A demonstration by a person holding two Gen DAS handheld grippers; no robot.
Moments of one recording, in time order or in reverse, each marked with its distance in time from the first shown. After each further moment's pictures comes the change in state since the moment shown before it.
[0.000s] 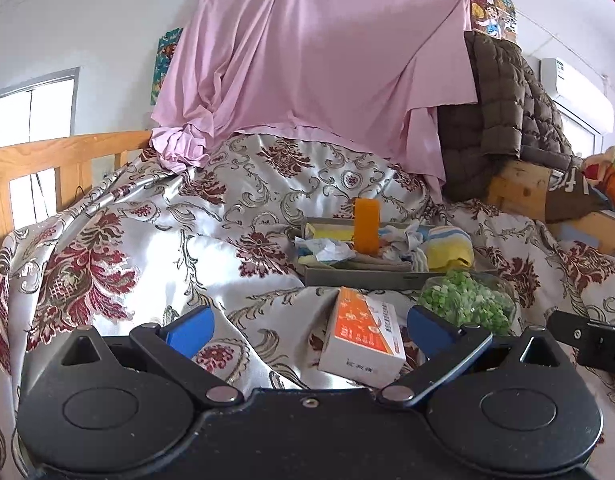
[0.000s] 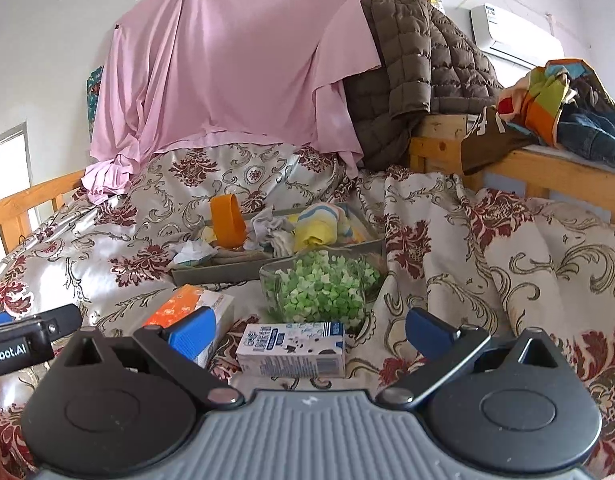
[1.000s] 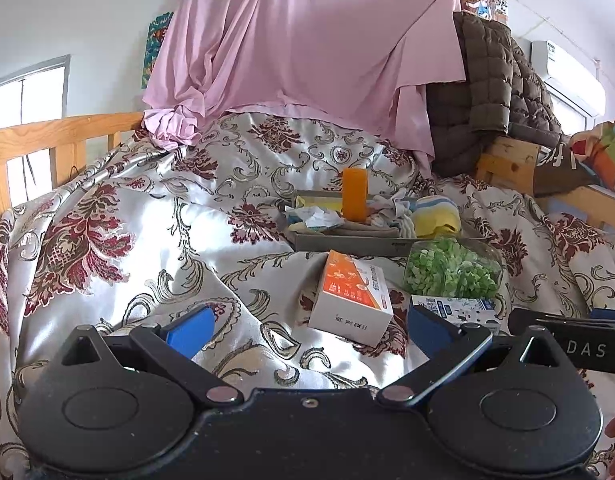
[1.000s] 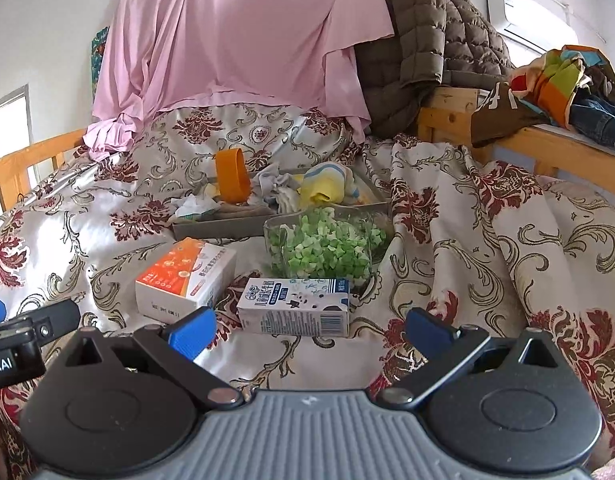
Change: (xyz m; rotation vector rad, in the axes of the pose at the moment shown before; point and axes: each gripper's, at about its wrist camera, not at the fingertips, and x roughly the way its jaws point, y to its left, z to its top) left arm -0.013 -0.006 -0.023 0.010 0.059 -0.019; right arm 0.008 0.010 -0.015 -0.057 0.096 -0.009
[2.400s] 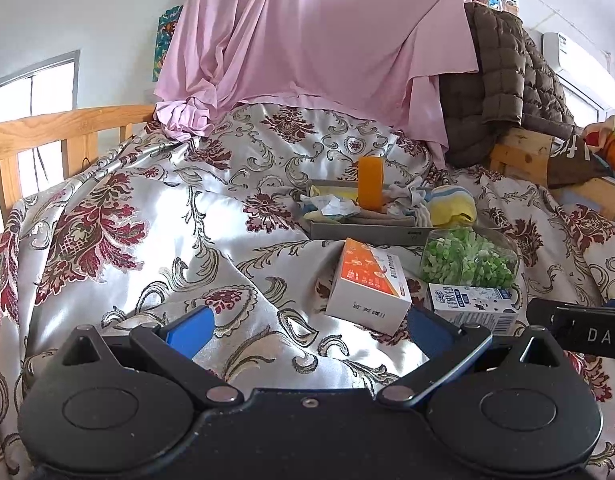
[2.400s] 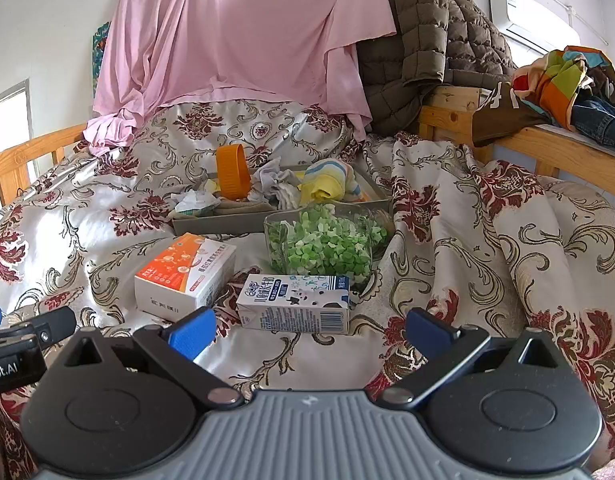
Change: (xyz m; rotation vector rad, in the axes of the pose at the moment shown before) left arm 0.003 0.005 -0.005 -0.003 0.019 0.043; right arm 0.001 0.000 0.000 -0.005 0.003 0.001
